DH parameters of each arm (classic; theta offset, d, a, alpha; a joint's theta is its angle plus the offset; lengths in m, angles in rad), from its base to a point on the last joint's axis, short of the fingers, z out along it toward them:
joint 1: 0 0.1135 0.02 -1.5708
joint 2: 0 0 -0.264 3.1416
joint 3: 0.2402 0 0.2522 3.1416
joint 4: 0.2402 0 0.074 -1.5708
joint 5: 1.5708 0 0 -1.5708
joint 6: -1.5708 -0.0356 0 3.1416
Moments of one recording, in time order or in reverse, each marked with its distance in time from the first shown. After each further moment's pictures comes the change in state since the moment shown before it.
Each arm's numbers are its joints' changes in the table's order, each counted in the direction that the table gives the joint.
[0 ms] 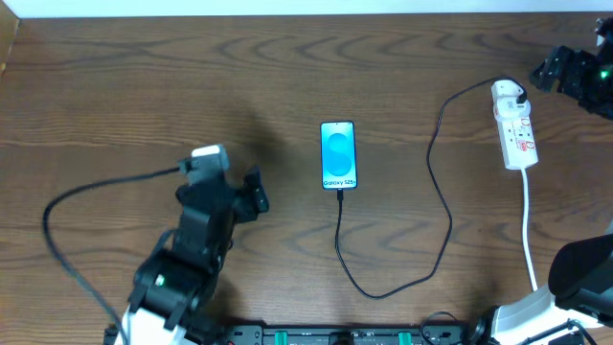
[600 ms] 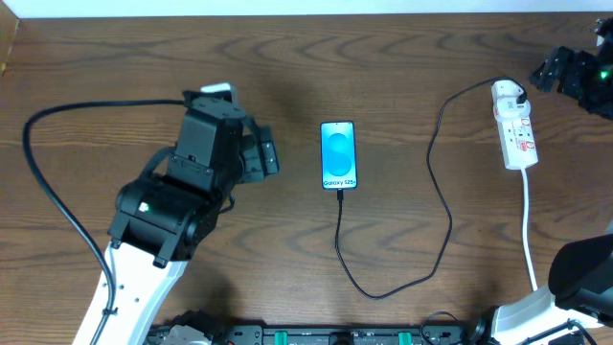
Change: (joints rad) left arm -0.001 0.386 0.671 0.512 0.095 0.001; right arm 0.000 0.000 0.000 0.001 0.003 0.001
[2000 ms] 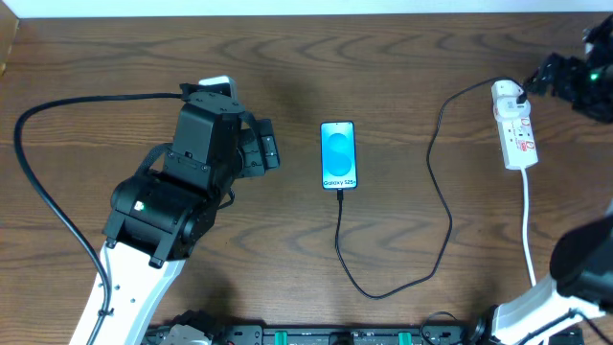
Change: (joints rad) left arm -0.003 0.016 0.056 0.004 0.000 0.000; right arm 0.000 0.058 0.000 0.005 0.024 0.012
